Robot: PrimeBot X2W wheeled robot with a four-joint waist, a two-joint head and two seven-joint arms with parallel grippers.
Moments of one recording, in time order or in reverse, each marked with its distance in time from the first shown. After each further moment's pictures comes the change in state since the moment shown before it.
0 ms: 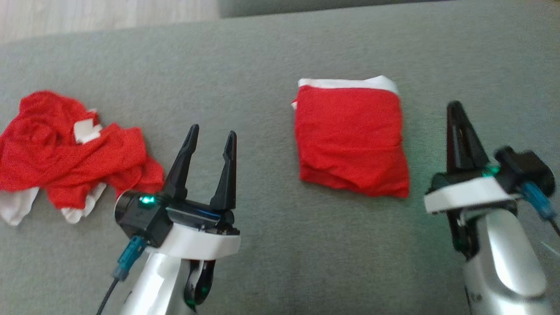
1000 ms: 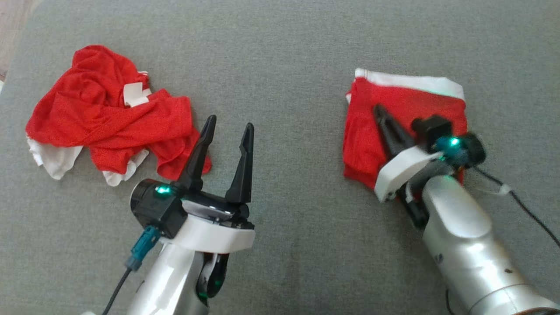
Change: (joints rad) left arm -0.057 0.000 -0.075 0.013 -0.046 0.029 0.000; right arm -0.364 -0.009 0.287 0.578 0.000 0.000 0.003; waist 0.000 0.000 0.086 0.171
